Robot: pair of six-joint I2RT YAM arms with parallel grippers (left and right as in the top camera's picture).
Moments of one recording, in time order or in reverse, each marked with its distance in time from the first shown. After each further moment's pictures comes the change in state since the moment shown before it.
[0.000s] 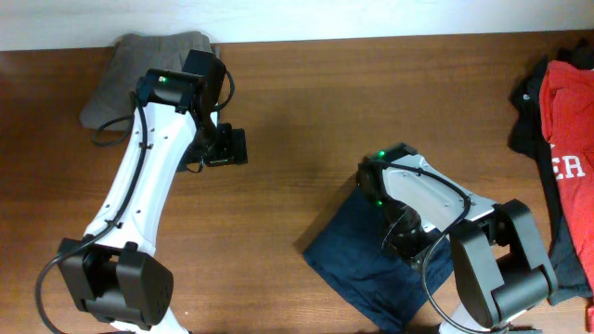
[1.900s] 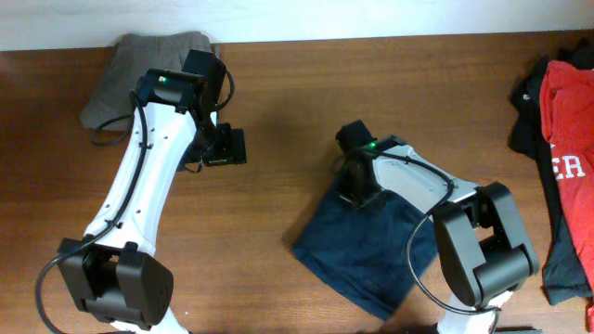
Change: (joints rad) left arm 0.000 0.000 0.000 0.000 -0.018 0.000; right arm 0.015 0.123 0.093 0.734 -0.237 -0.494
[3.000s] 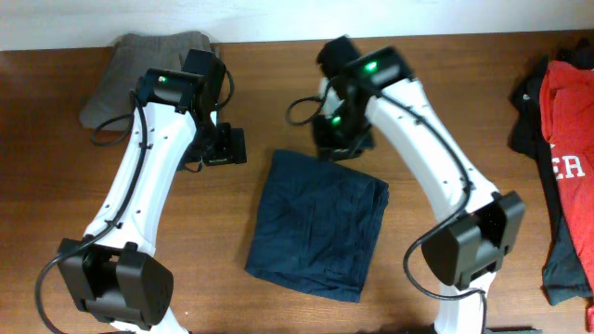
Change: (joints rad) left arm 0.000 0.000 0.002 0.004 0.000 0.000; right arm 0.007 0.117 0.924 -0.822 -0.114 -0.629
